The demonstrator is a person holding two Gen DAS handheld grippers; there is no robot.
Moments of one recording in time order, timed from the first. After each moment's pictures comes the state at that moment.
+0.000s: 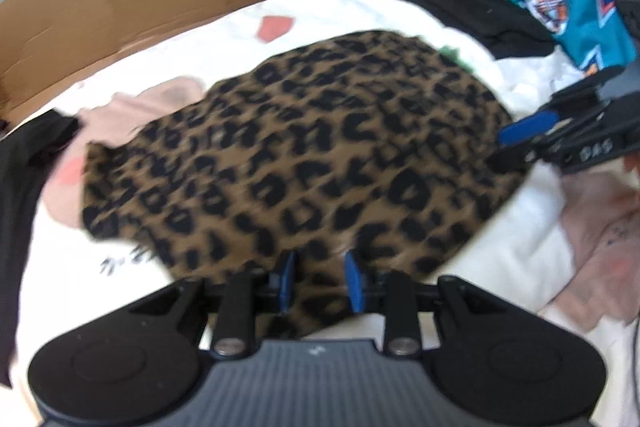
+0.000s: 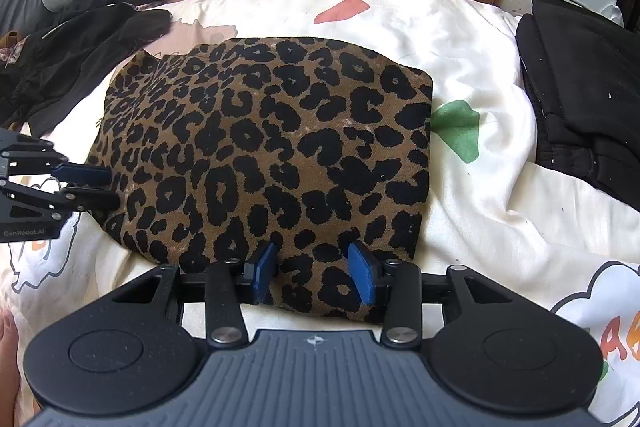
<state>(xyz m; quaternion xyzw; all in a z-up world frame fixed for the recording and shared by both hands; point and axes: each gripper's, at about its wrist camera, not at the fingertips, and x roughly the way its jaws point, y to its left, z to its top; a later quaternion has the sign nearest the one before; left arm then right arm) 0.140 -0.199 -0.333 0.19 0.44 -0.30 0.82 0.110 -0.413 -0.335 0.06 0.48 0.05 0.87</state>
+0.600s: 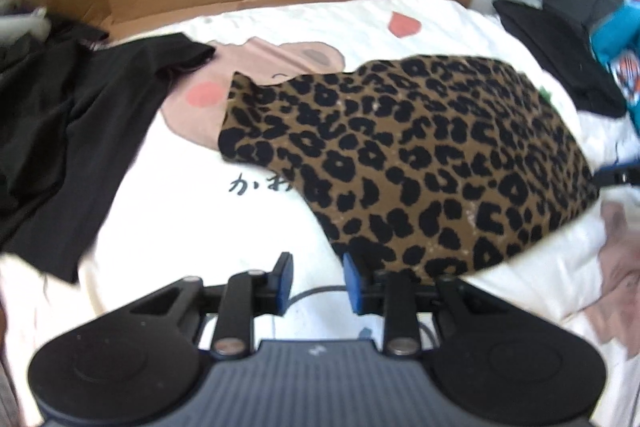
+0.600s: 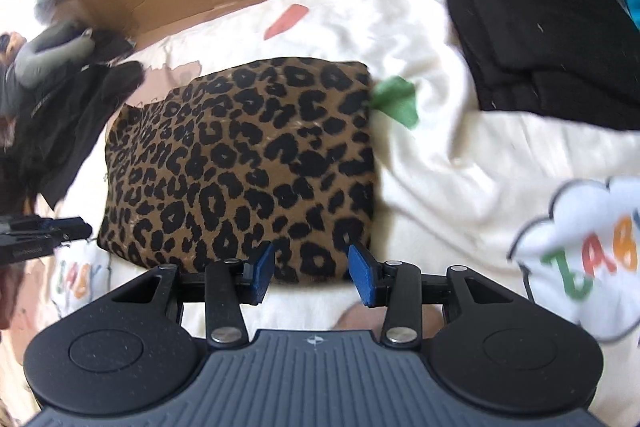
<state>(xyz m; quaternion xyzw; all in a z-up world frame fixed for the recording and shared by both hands) 0.149 -0.128 -0.308 0.09 0.49 -0.20 0.84 0.081 -0.453 -0.309 0.19 0.49 0.01 0.85</state>
